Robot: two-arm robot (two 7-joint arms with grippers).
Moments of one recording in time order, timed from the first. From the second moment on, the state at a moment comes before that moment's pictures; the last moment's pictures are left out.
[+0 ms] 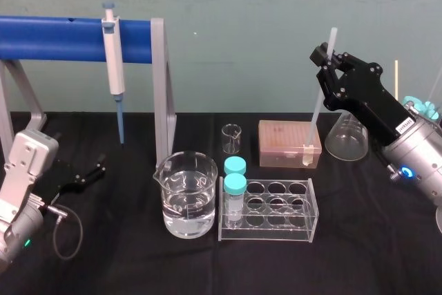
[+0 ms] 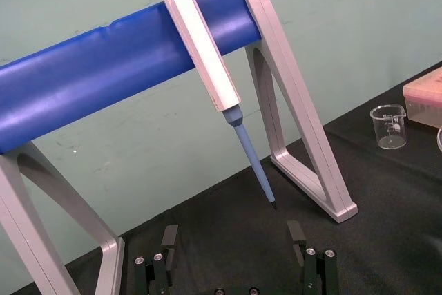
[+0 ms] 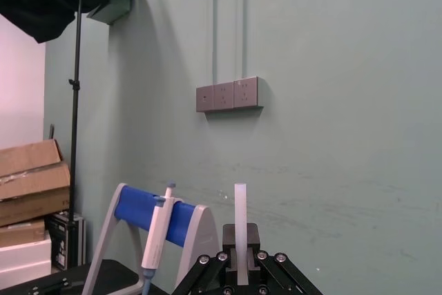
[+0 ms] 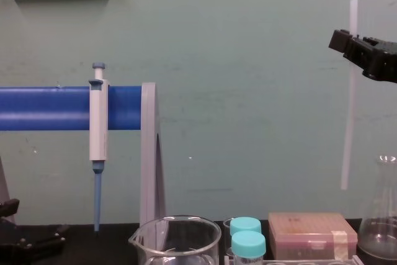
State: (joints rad) left arm -0.20 0.60 0.45 -1.41 -0.25 -0.12 0.03; right arm 0.25 0.41 -0.22 -1.57 0.57 -0.23 0.50
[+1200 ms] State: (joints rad) left arm -0.20 0.60 0.45 -1.41 -0.25 -0.12 0.03; right arm 0.25 0.42 -0.22 -1.57 0.57 -0.23 0.53
